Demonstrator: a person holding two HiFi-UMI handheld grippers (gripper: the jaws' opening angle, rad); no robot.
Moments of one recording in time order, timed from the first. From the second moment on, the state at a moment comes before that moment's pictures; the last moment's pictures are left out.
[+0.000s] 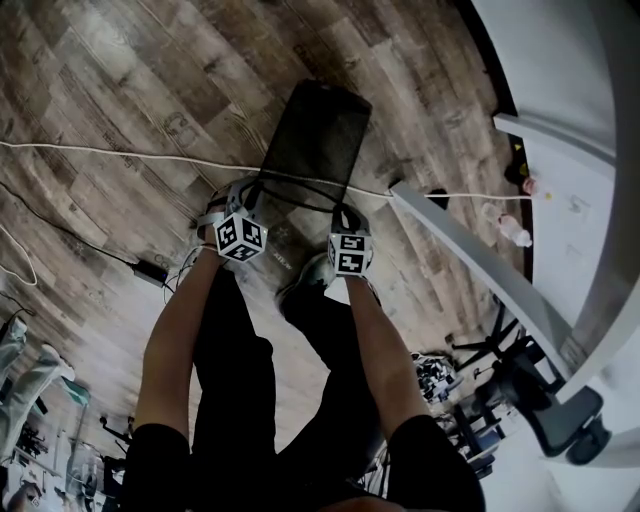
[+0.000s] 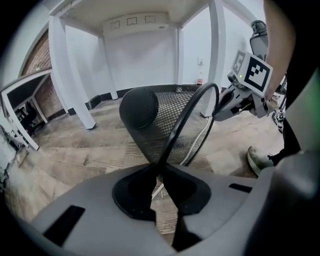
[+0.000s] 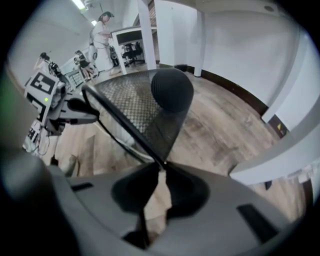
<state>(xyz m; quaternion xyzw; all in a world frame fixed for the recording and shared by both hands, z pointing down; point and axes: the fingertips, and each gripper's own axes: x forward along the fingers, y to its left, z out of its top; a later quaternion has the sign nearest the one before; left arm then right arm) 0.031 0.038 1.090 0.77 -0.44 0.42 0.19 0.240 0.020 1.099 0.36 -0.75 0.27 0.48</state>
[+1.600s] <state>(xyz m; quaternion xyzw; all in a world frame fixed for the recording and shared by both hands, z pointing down) -0.001 0.130 0.871 0.69 -0.44 0.34 0.45 0.209 0.069 0.881 0.33 -0.72 0.38 0.48</state>
